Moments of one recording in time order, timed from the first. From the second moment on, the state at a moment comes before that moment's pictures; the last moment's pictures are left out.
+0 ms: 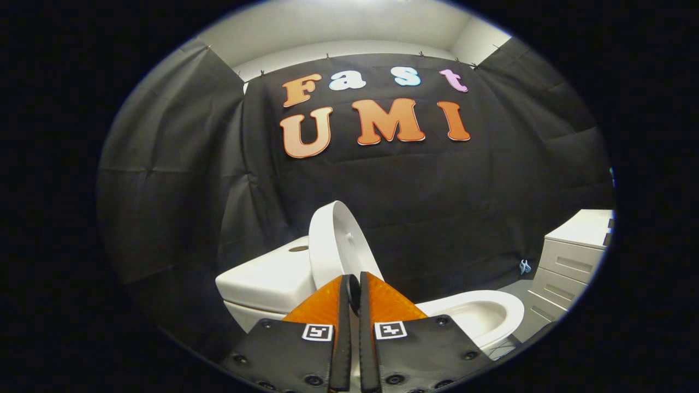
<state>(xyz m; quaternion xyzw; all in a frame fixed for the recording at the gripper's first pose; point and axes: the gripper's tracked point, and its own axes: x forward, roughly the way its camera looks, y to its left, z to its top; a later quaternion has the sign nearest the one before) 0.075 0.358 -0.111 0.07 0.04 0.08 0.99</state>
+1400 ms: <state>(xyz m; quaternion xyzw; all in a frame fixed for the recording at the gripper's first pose) 0.012 0.145 0.057 0.03 -0.01 0.03 1.00</state>
